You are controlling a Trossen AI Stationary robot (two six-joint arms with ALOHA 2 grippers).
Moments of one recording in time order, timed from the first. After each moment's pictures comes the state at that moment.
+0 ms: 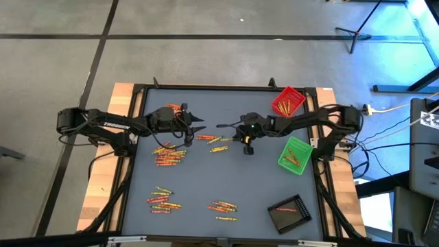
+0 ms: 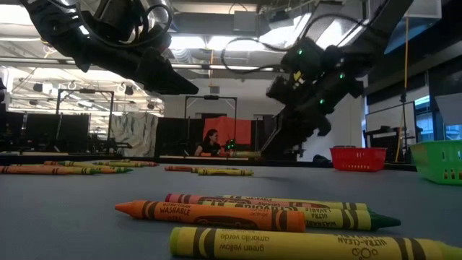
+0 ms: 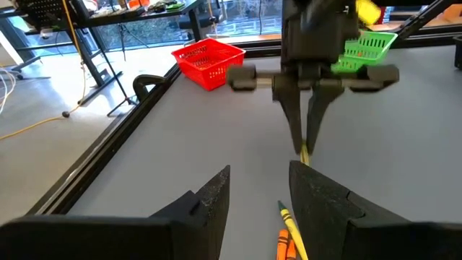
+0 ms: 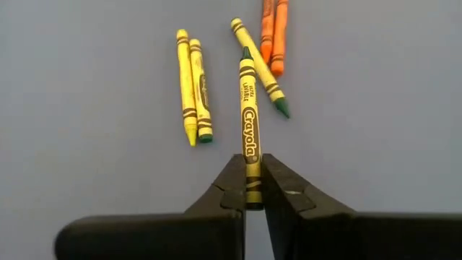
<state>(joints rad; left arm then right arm) 0.26 1.24 0.43 0.53 -0.01 0.14 -0.22 1.67 0.75 0.17 -0.19 -0.27</state>
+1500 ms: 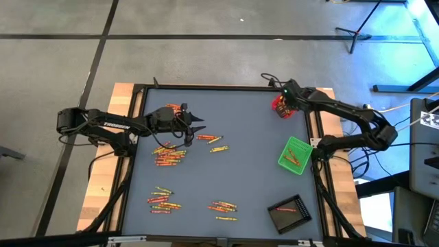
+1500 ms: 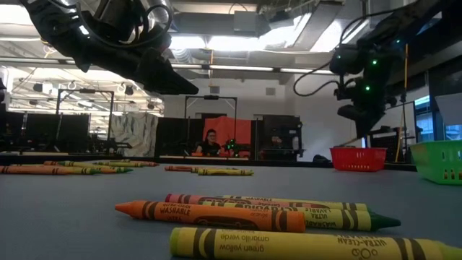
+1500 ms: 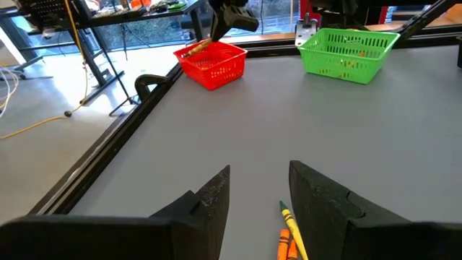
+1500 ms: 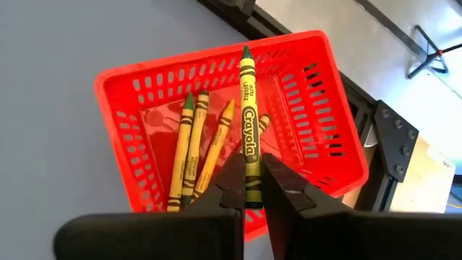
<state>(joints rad) 0.26 1.24 0.43 0.53 -0.02 0.14 -0.79 1.25 0.75 -0.64 0.38 0.07</state>
